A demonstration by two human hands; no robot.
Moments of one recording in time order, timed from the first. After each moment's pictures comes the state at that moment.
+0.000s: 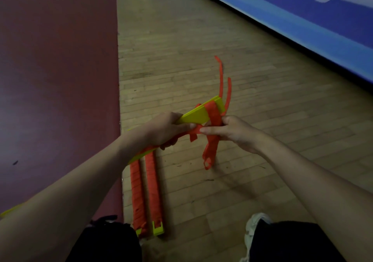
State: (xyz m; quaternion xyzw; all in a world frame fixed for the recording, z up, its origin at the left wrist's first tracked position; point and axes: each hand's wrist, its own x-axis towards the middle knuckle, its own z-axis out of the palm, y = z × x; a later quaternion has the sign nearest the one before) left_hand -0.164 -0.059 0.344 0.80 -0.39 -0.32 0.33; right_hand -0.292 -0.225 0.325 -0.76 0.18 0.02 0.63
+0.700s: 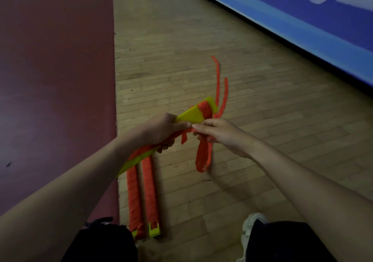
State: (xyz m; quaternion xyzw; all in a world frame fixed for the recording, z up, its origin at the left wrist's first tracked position) left_hand -0.170 -0.064 0.349 0.80 -0.36 -0.35 0.32; right_hand -0.288 -0.216 0.319 -0.79 0.17 0.01 0.59
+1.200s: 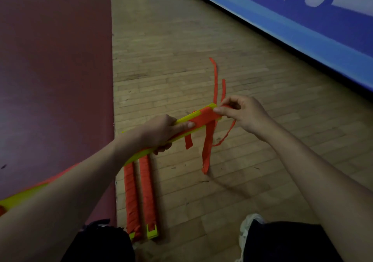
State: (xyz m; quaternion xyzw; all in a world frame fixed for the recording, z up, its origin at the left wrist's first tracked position) left_hand -0.175 -0.065 0.354 0.82 -0.36 -0.34 0.28; right_hand -0.295 -0.268 0.345 -0.84 0.19 -0.17 0.47
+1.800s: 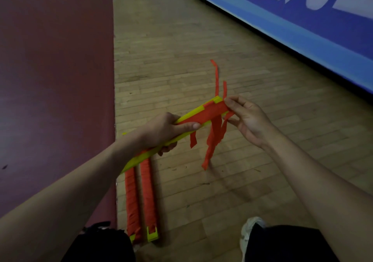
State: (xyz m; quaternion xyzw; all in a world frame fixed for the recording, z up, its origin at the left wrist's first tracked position) left_hand -0.179 -0.062 0.363 0.80 -0.35 -0.35 0.35; right_hand -0.294 -0.259 0.343 -0.61 0.20 -0.18 0.75
